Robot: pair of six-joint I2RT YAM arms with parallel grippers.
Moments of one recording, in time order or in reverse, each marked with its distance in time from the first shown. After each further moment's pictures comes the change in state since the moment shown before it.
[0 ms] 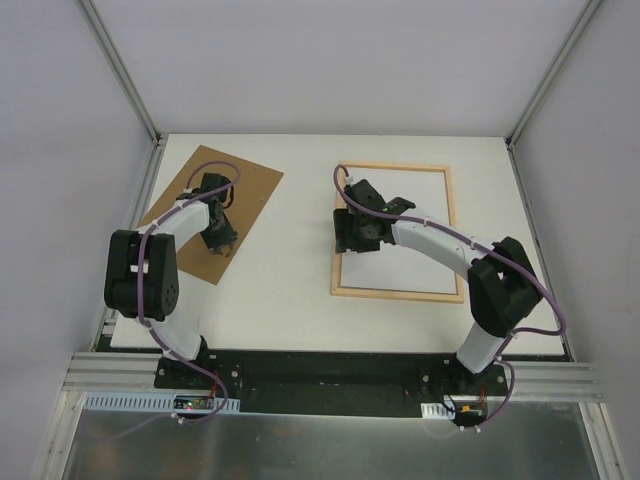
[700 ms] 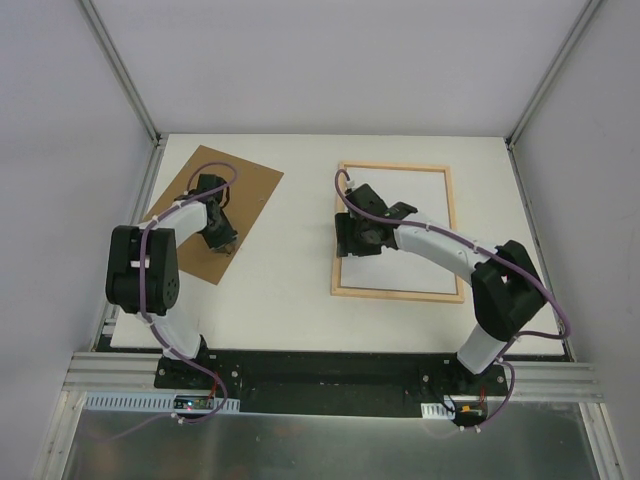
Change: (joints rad) left arm 0.034 0.065 -0.002 0.062 0.121 0.026; right arm 0.009 -0.030 -0.049 0.019 0.000 -0.003
